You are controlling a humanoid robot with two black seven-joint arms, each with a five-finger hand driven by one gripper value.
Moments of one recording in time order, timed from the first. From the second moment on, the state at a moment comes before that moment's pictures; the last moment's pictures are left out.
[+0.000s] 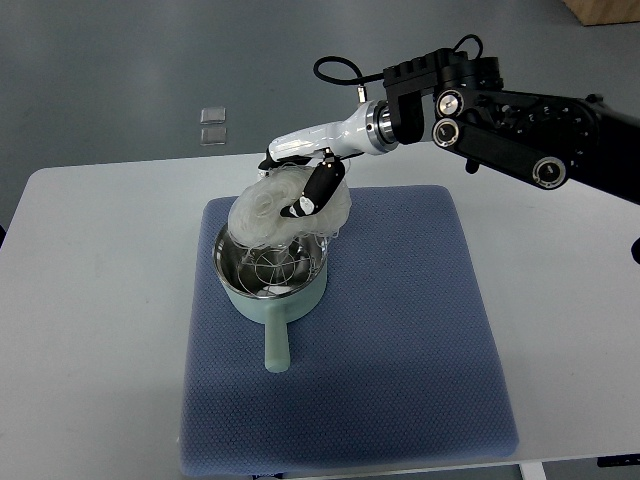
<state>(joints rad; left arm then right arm) 0.00 0.00 -0.04 -0.33 0.01 -0.01 0.15 1.36 -0.15 0.21 0.94 -1.14 0.54 0.06</state>
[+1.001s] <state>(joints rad) 0.00 0.00 -0.04 -0.33 0.01 -0.01 0.15 1.25 -0.03 0.23 0.82 -1.16 0.47 0.07</state>
